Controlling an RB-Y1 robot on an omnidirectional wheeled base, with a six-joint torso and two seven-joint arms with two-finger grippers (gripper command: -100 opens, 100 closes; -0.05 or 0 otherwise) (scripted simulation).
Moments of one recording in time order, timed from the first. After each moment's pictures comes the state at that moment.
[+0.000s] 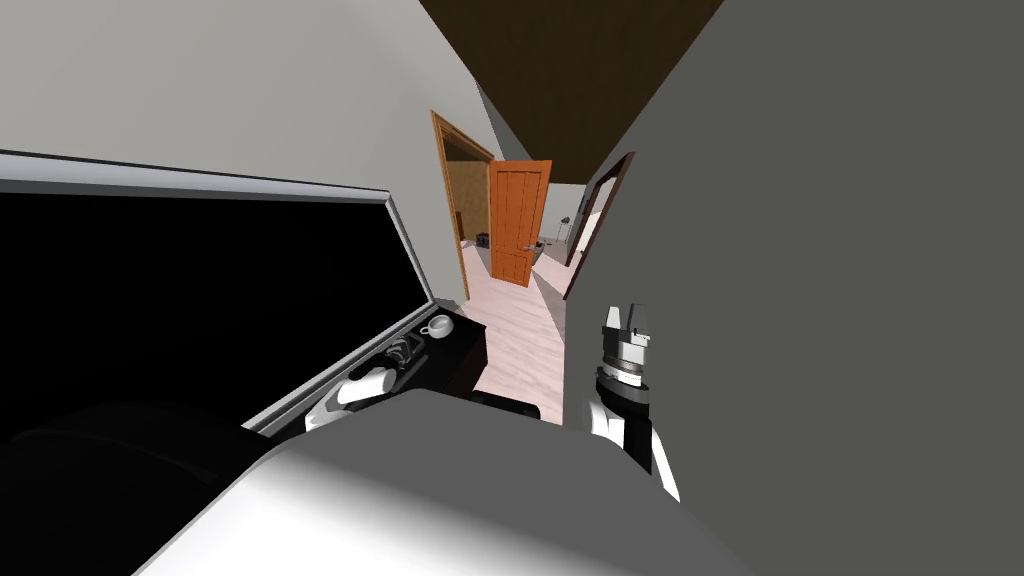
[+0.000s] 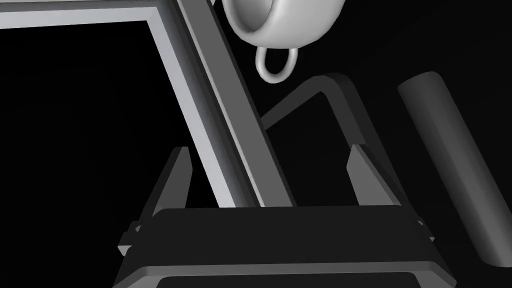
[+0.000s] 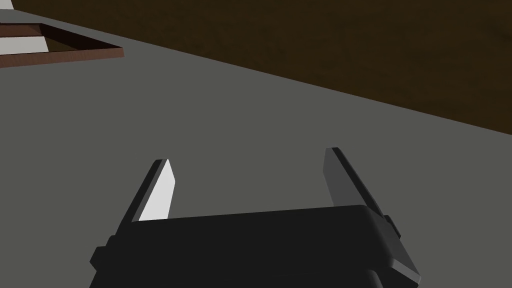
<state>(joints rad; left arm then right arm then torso) 0.39 0.34 0.30 -1.49 0.41 0.27 0.14 0.48 -0.03 0.03 -2.23 0.05 -0.58 0.09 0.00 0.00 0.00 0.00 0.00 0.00</state>
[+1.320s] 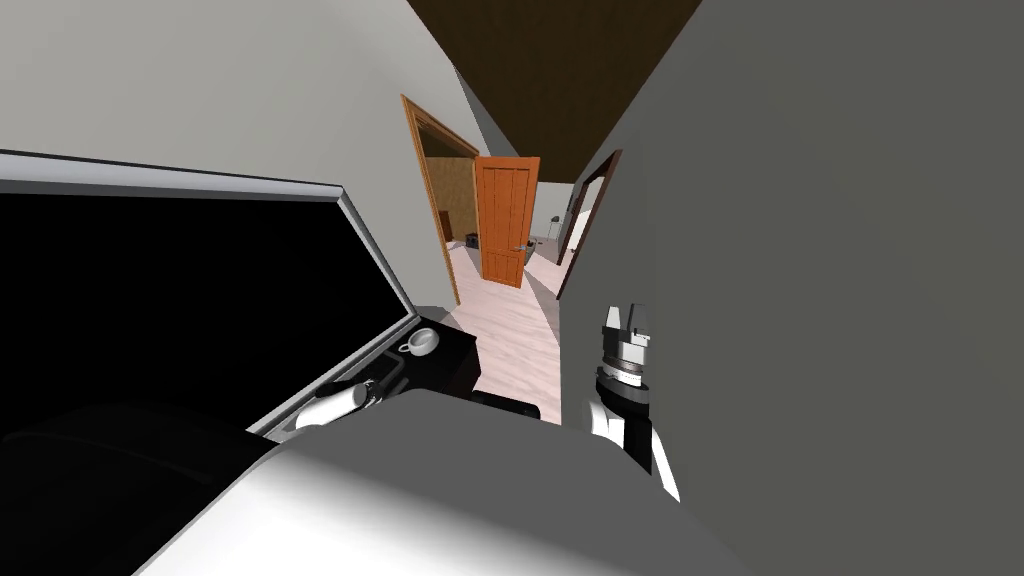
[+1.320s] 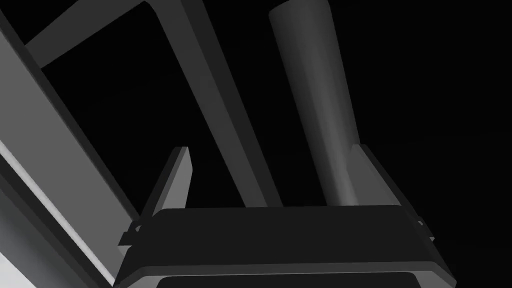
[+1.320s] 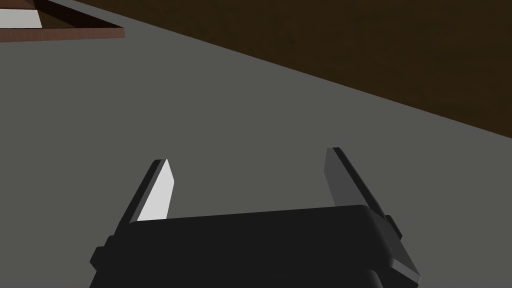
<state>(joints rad) 0.35 0.43 0.42 -1.10 0.58 0.61 0.28 0.48 -0.03 0.03 -2.23 0.05 -0.58 0.09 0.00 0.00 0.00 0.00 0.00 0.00</state>
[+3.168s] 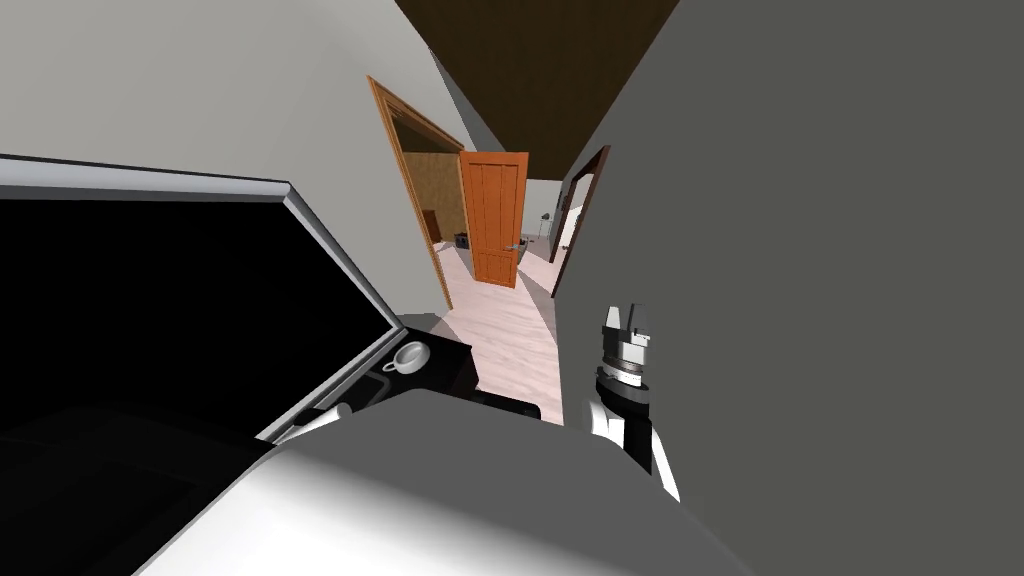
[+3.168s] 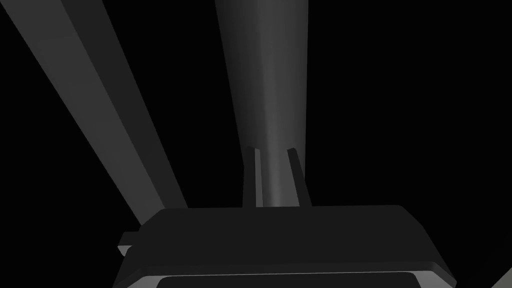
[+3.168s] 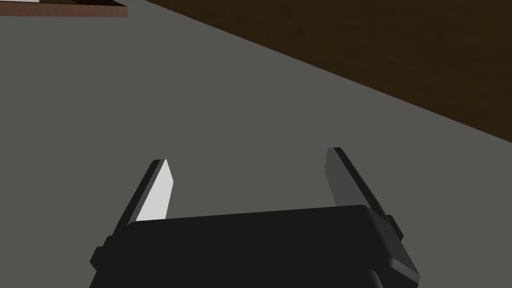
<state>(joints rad) 0.29 0.45 0.50 -0.75 0.68 0.78 0.38 0.48 -0.03 0.03 -2.23 0.05 -0.58 0.09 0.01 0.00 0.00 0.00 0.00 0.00</state>
